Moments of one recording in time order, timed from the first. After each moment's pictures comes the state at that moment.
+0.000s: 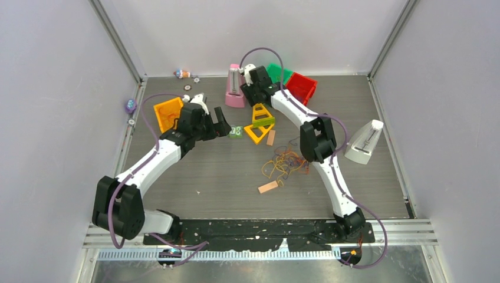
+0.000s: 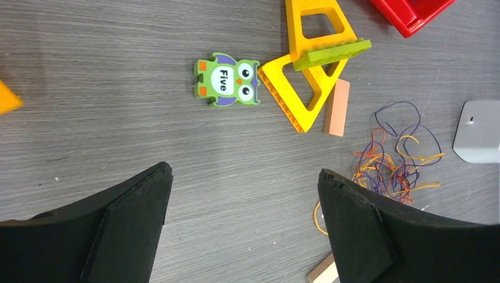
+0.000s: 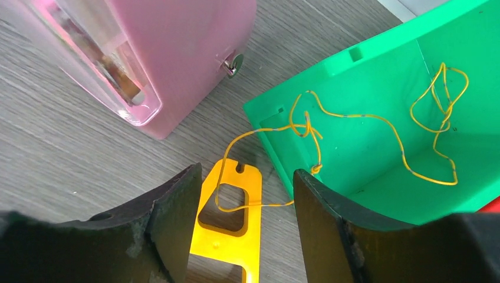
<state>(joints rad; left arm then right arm) -0.37 1.35 0.93 -0.20 0.06 -0.52 0.52 2.51 2.29 -0.47 0.11 -0.16</state>
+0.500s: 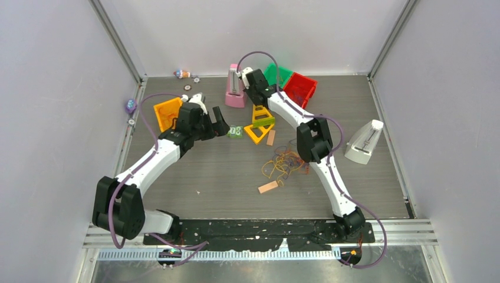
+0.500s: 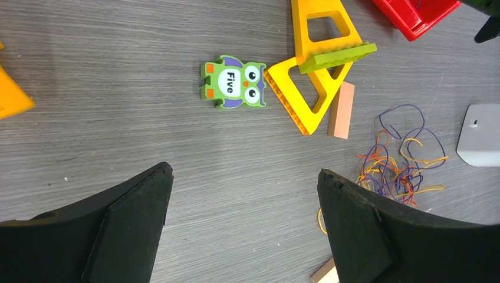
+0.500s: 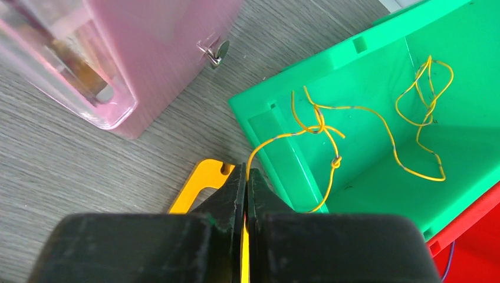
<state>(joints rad) -0.34 1.35 0.93 -0.20 0.07 -0.52 0.54 2.58 2.35 -0.50 0.25 -0.24</state>
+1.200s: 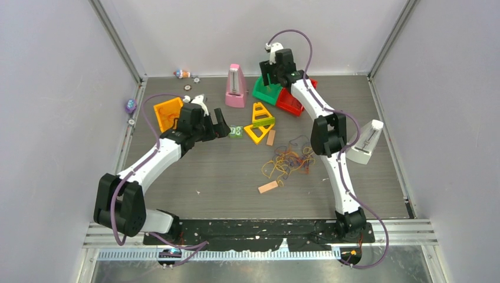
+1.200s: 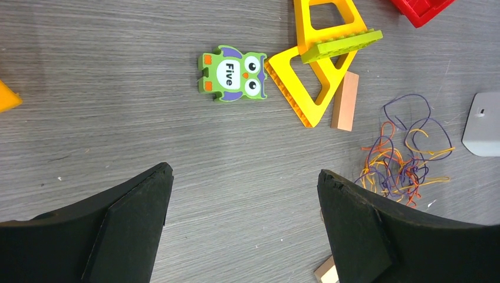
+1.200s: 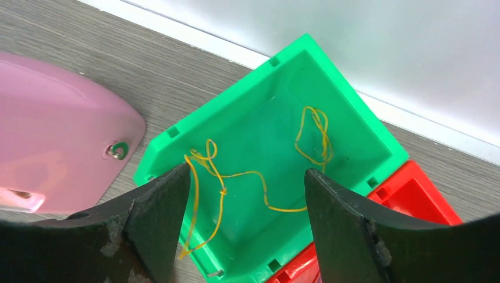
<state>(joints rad) -0.34 1.37 0.93 -0.20 0.09 -0.50 0.36 2.55 2.45 -0.39 0.04 -0.07</state>
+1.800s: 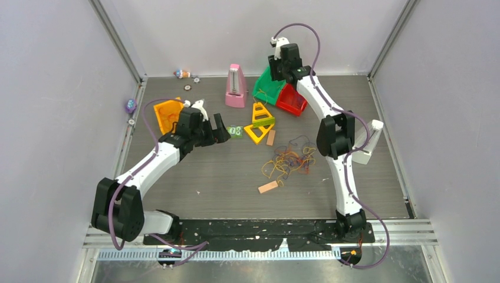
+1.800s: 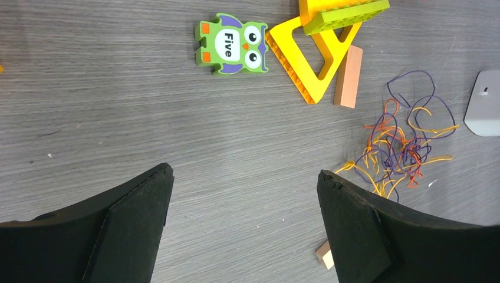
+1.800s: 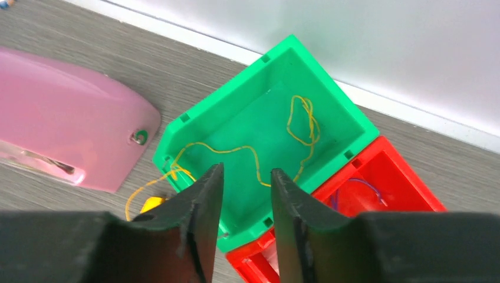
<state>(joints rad) -0.34 1.33 0.88 -0.23 0.13 -0.50 0.35 2.42 2.34 -0.42 0.03 -0.02</state>
